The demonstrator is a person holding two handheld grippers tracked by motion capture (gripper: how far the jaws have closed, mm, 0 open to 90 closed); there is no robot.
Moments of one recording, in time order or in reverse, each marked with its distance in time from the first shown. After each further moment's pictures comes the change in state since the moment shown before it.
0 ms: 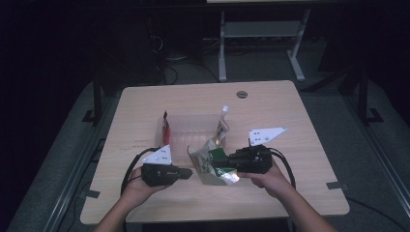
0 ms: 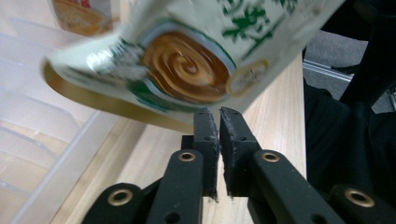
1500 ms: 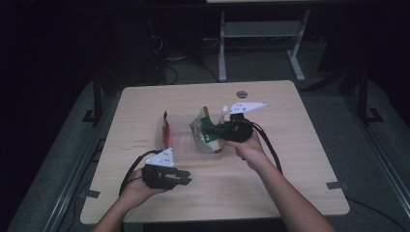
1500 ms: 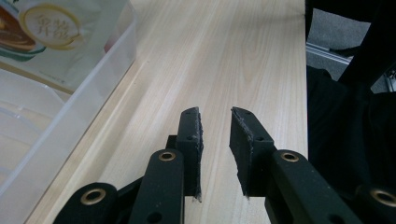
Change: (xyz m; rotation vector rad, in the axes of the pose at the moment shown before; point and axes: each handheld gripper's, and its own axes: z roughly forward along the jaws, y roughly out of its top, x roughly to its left) left arm 0.001 -0.008 0.007 0.069 -0.019 -0.020; right arm -0.068 0.033 0.039 0.025 -0.254 0.084
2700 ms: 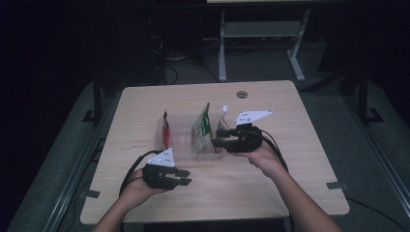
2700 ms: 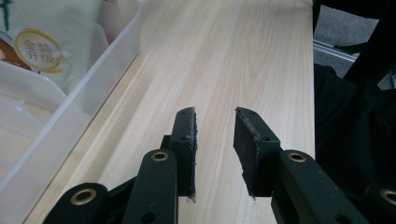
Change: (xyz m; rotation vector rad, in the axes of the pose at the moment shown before) left arm 0.003 -0.001 0.002 0.023 0.013 0.005; right arm 0.013 -0.018 -0.026 0.134 -0.121 -0.079
